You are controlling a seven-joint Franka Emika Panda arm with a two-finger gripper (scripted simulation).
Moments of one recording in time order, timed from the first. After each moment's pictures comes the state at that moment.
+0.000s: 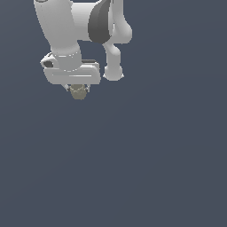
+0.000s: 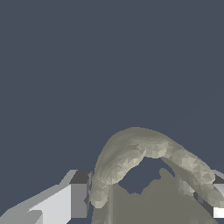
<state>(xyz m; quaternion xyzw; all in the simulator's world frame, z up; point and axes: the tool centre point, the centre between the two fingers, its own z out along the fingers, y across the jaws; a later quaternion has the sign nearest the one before) -0.085 -0.152 0.285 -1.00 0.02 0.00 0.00</state>
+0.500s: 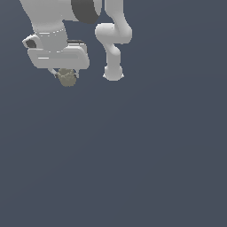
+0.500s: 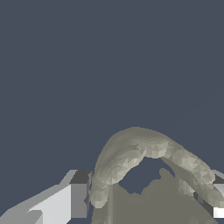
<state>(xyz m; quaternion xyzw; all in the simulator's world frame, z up) -0.112 -0.192 0.335 -1.00 0.02 0.00 0.00</state>
